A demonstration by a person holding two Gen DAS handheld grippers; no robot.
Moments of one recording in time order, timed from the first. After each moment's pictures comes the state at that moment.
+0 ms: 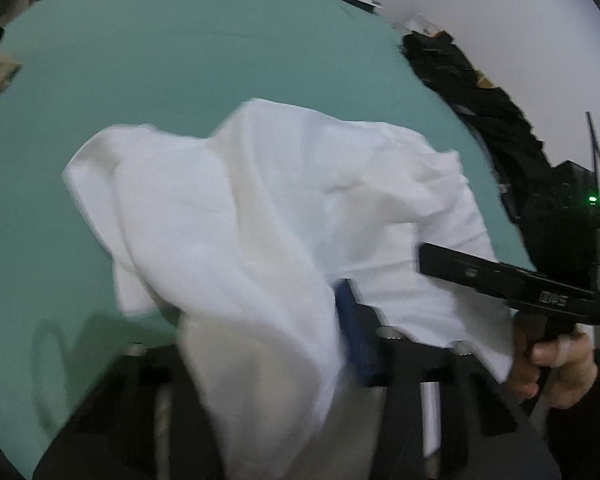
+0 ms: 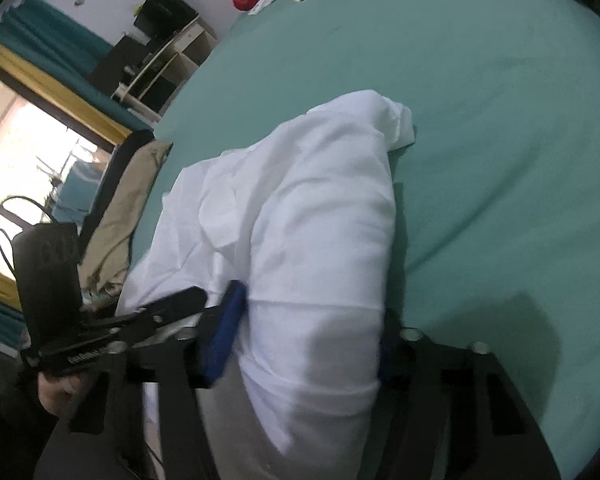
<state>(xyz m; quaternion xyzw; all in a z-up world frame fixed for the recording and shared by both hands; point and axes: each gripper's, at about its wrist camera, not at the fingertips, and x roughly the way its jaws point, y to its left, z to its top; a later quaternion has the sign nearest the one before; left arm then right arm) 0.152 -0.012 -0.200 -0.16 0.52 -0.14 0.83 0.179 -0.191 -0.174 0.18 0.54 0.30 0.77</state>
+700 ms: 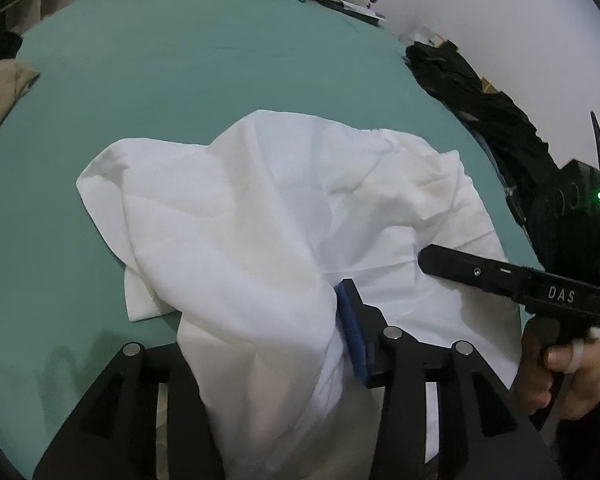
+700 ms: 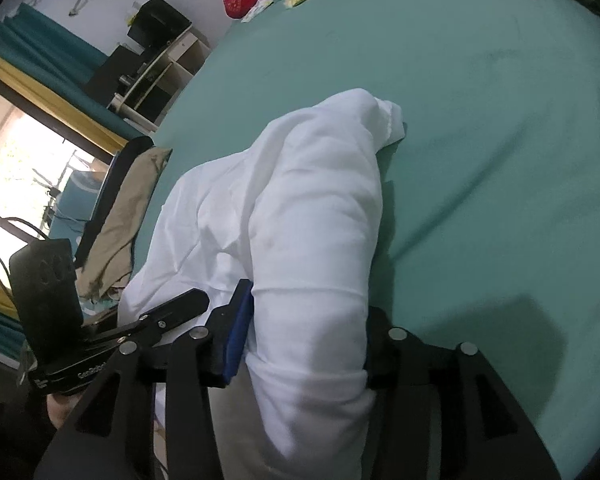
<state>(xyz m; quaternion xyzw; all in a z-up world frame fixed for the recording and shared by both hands) 0.130 0.003 -0.197 -0.14 0.49 -0.11 0.85 0.170 -0.196 -0.171 0.18 0.54 0.29 0.77</state>
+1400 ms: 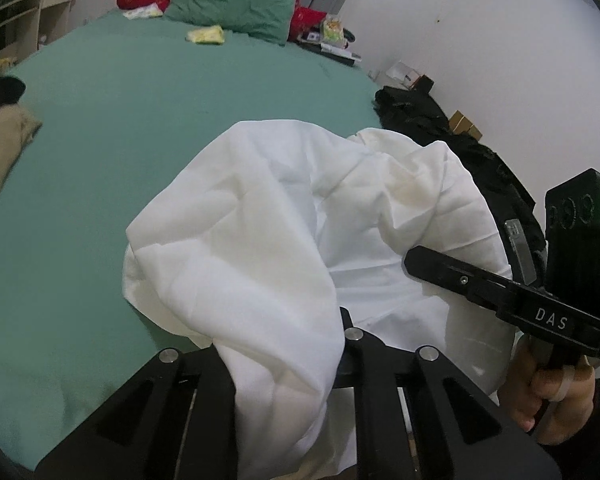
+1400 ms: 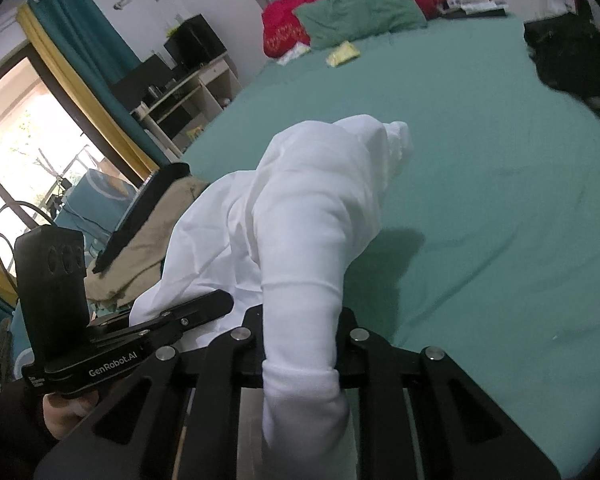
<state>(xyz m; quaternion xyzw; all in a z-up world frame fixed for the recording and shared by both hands) 0.106 0.016 -0.126 -0.16 0.43 -0.14 0.88 0.143 -0.180 -0.078 0.13 0.44 0.30 0.84</state>
